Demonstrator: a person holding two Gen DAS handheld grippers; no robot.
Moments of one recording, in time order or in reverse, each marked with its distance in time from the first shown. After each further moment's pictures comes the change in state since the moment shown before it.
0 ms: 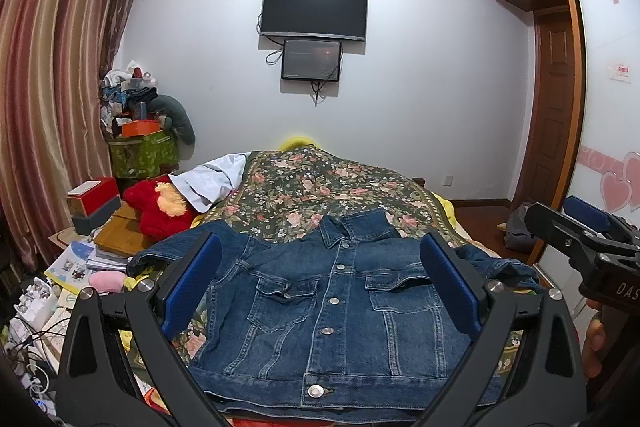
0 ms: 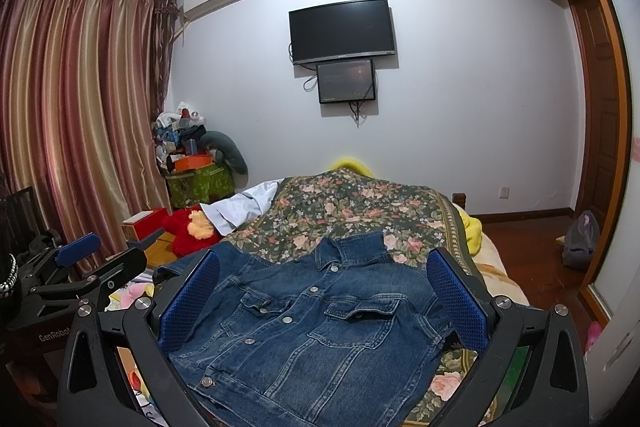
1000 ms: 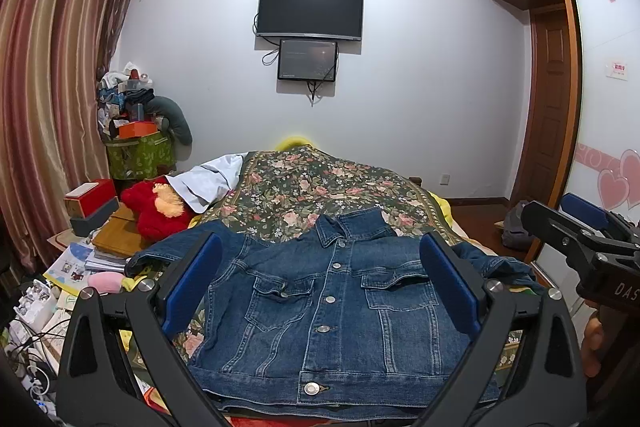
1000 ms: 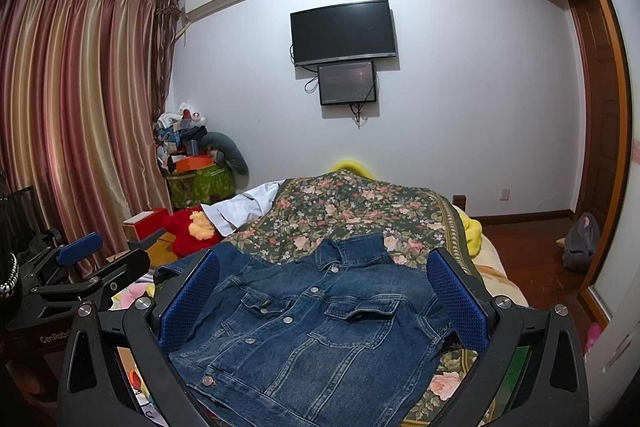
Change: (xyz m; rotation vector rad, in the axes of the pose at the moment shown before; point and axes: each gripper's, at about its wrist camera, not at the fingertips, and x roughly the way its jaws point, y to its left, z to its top) left arm -0.005 -0.004 0.002 0.007 0.001 -0.014; right arm -0.004 0.000 0.001 -0.003 -0.008 -0.002
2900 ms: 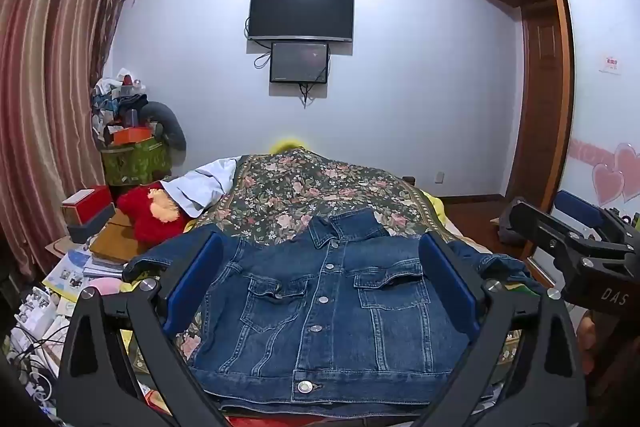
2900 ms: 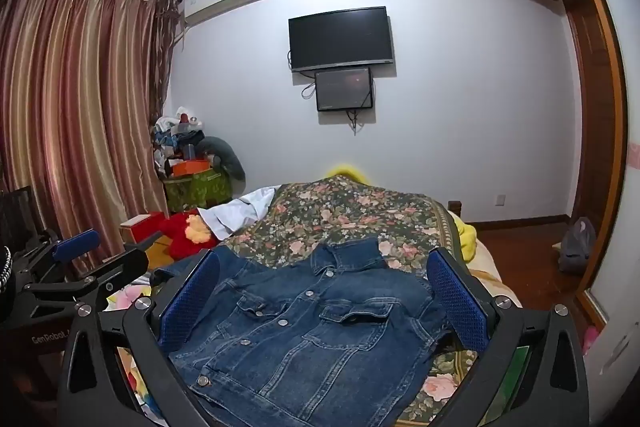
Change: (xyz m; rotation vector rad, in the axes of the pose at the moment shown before) left arm -0.009 -0.009 0.007 0.013 -0.004 -0.025; right arm -0.007 -0.004 0.003 -0.010 -0.015 -0.010
